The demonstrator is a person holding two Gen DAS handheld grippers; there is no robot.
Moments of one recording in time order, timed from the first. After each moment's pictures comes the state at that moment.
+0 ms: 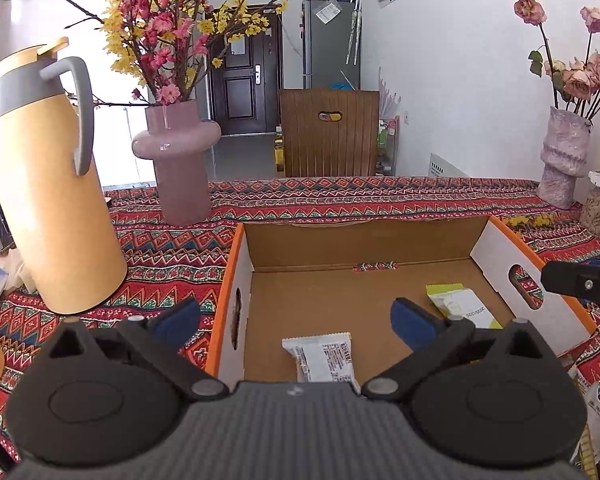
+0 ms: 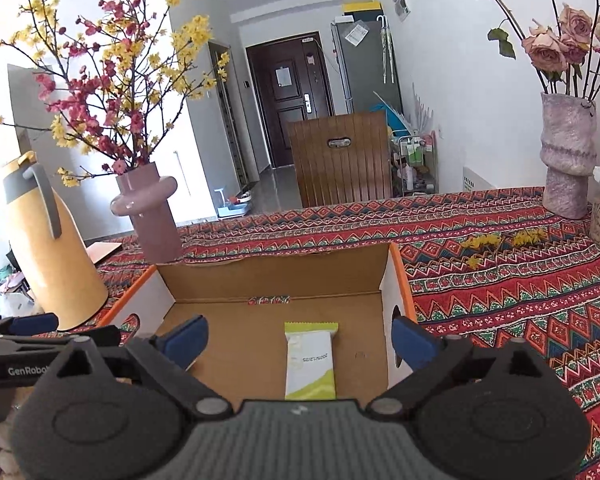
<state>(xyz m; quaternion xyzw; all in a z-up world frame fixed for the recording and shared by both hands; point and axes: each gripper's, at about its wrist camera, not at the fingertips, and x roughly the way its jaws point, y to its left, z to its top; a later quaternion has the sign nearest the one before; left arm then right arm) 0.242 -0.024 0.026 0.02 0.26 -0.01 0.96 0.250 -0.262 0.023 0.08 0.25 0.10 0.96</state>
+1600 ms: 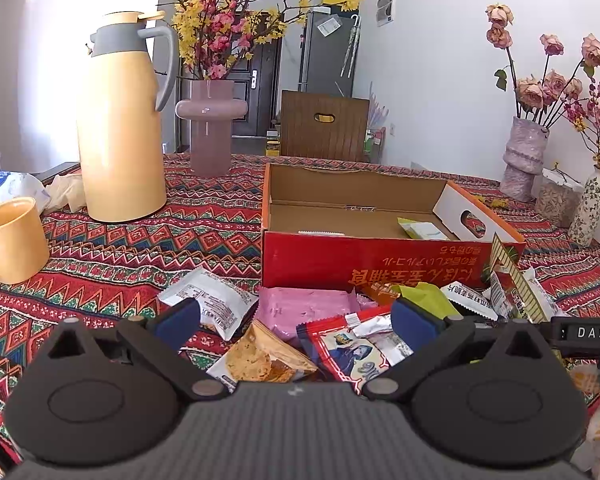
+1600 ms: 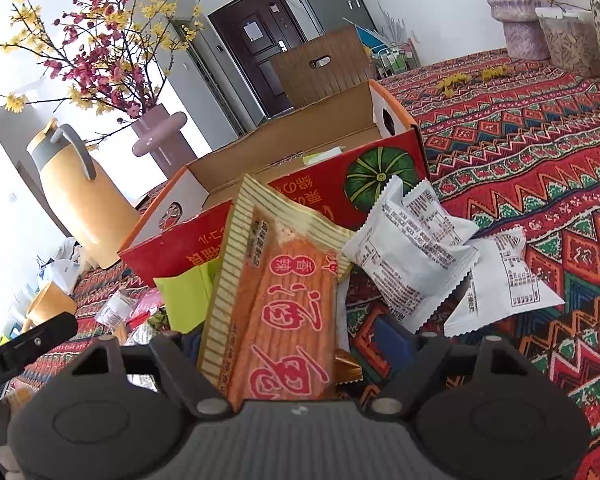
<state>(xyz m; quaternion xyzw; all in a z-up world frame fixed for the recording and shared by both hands) 0.086 0.023 -0.001 -0.03 0.25 -0.03 0.97 0.123 -0.253 -0.062 0.20 0.35 0.11 0.91</state>
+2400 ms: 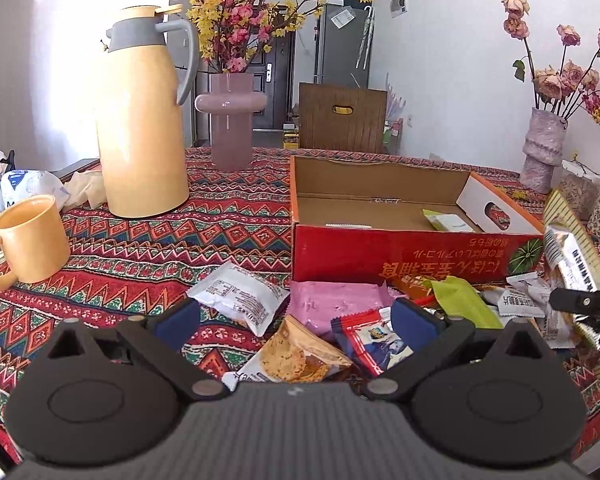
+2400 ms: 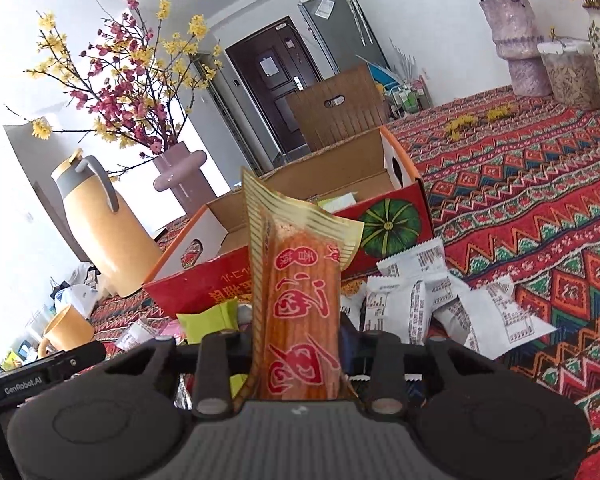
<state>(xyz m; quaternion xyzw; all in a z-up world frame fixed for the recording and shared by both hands) 0.090 0.036 -0.003 -0.01 0.27 0.00 0.96 0.104 -0.262 -0.039 0.20 0.28 0.12 0.93</state>
